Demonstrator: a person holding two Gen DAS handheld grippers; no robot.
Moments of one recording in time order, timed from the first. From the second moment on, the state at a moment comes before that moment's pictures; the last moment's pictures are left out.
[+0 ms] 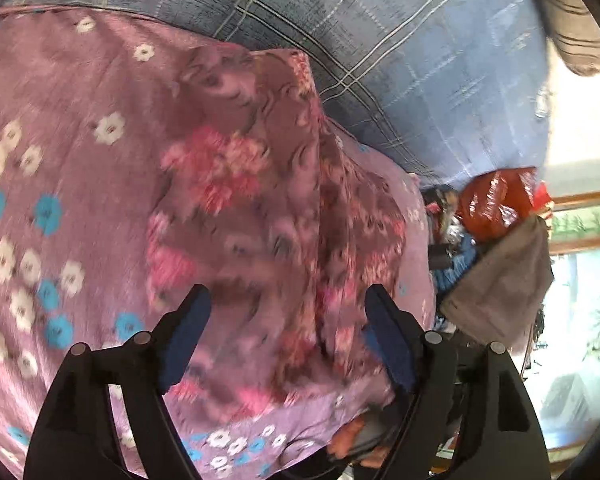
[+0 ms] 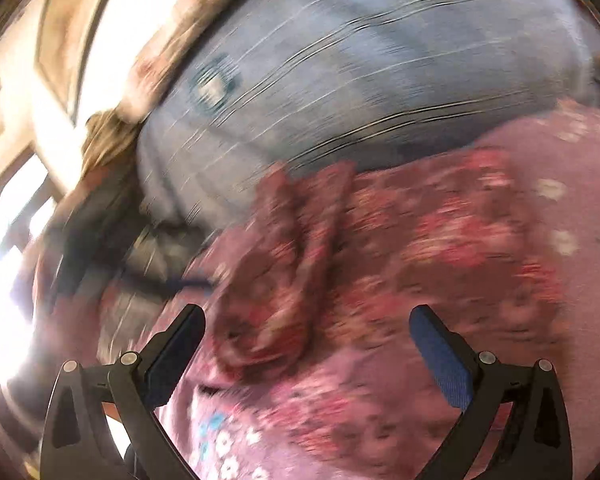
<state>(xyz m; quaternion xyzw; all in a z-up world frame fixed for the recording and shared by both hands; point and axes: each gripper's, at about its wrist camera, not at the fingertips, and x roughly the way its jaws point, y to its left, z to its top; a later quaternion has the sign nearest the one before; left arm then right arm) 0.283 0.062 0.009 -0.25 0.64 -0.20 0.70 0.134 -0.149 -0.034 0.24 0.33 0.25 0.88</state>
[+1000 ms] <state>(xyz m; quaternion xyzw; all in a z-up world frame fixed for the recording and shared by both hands) 0.250 -0.084 -0.001 -0.12 0.65 -0.24 0.71 0.056 -0.200 -0.026 0.30 0.25 0.24 0.89</state>
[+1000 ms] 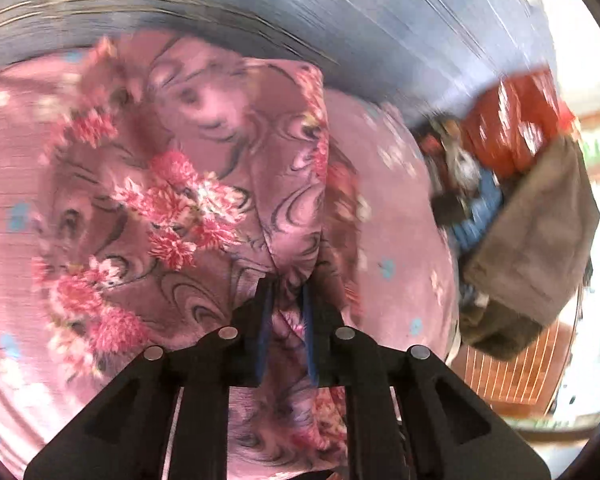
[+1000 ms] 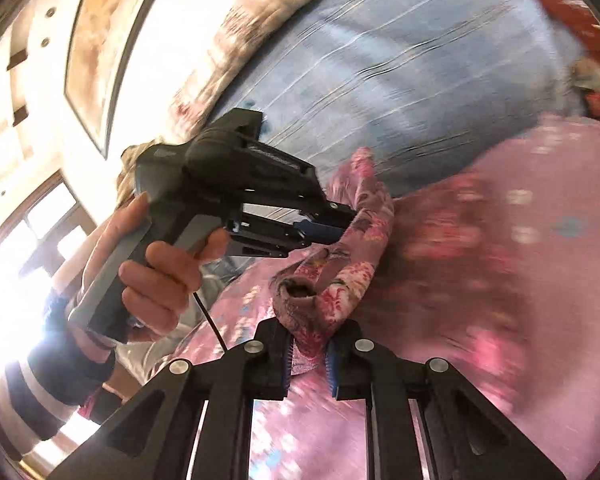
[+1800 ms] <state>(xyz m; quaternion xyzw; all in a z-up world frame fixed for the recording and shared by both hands) 0.250 0.088 -0.018 -0.34 0.56 -0.24 0.72 0.250 -0.213 -0.030 0.27 0.41 0.19 0.85</state>
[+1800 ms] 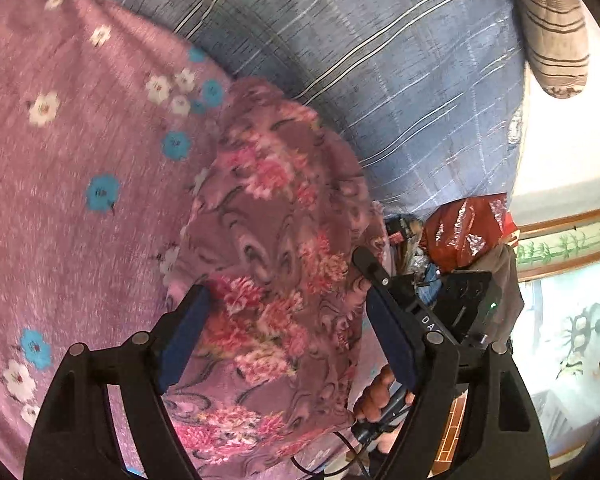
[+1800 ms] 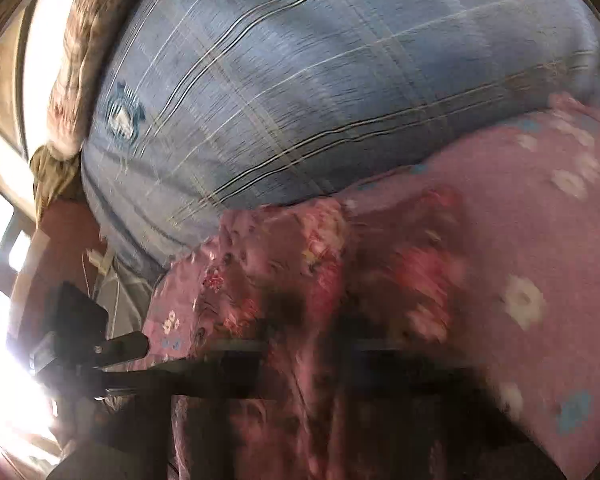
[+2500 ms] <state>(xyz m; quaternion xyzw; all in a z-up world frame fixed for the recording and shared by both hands) 0.224 0.081 -0.049 -0.29 0.60 -0.21 0.72 0.194 -0.223 -0.045 0.24 0.43 0.22 0.84</state>
